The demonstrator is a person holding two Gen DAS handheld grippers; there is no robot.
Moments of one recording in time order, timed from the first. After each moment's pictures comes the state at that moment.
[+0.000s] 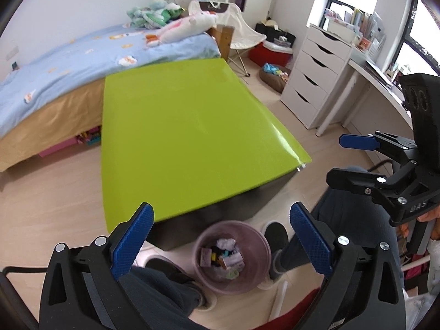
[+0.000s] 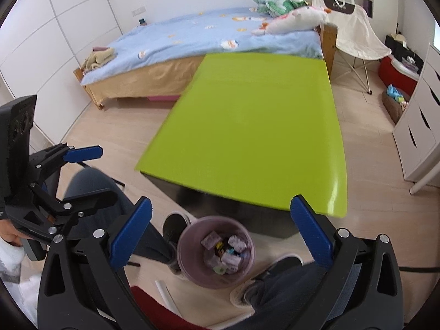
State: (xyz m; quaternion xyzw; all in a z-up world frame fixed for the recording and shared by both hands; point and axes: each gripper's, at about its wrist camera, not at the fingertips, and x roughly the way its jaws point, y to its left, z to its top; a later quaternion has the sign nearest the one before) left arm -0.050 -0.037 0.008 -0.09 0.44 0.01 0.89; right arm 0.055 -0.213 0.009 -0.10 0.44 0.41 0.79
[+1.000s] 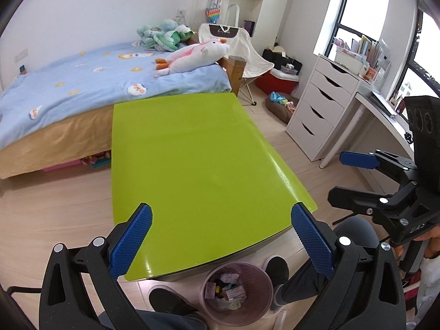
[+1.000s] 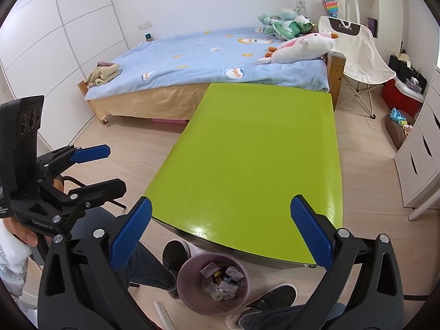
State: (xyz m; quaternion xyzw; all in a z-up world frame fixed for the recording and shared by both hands) left arm -0.014 -0.001 0.047 -0.11 0.39 0.02 0.92; right arm 0.093 -0.179 0.052 -0.10 0.41 0.43 0.80
